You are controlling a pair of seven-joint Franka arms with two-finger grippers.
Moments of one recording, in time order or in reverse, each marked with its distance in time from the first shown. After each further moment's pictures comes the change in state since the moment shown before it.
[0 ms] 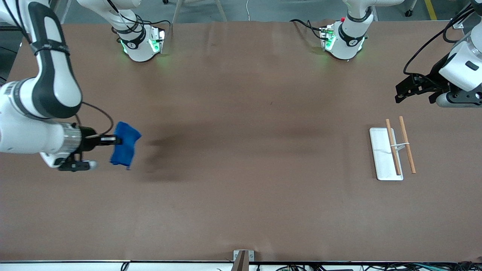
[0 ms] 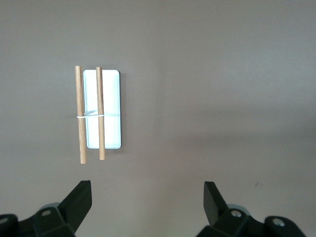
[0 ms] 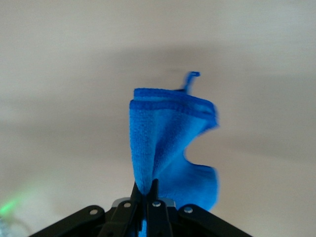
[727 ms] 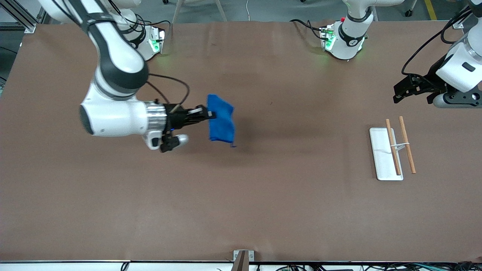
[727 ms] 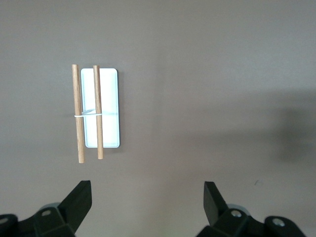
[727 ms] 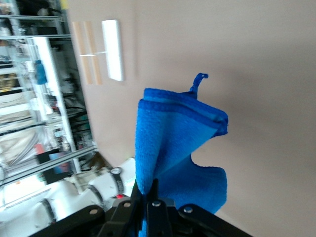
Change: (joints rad) left arm -0.002 0.003 -0.005 -0.009 -0.021 -0.003 0.000; right arm 0.087 0.055 0.322 -0.023 0.514 0.264 -0.015
